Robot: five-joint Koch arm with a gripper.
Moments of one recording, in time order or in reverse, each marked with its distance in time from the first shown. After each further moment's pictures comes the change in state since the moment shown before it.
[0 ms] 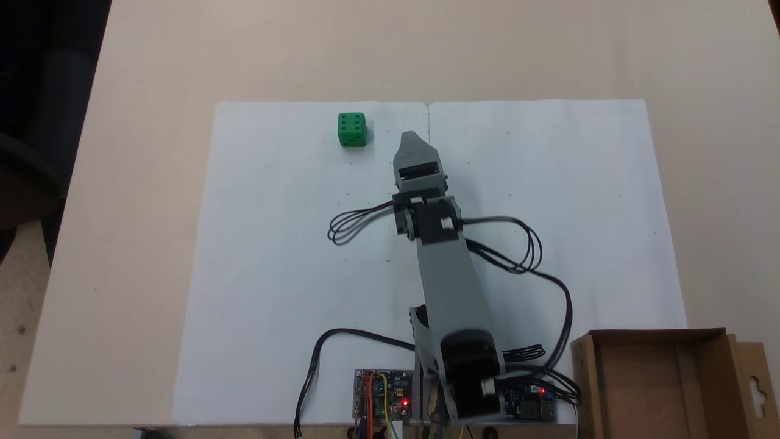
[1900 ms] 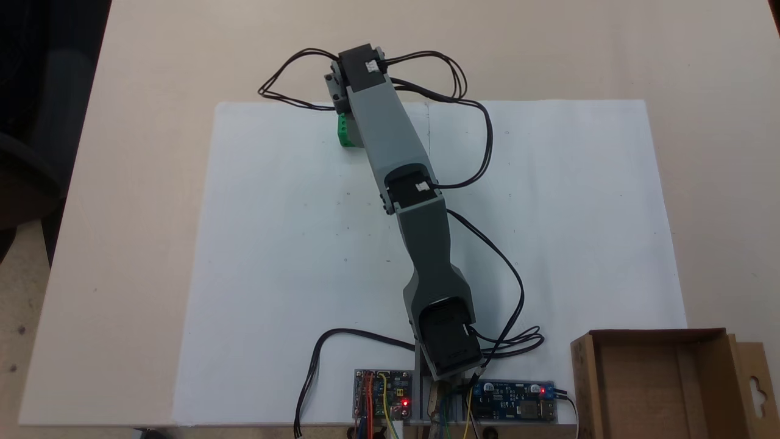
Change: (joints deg) arm -9.8 -61.9 -84.1 54.3 26.7
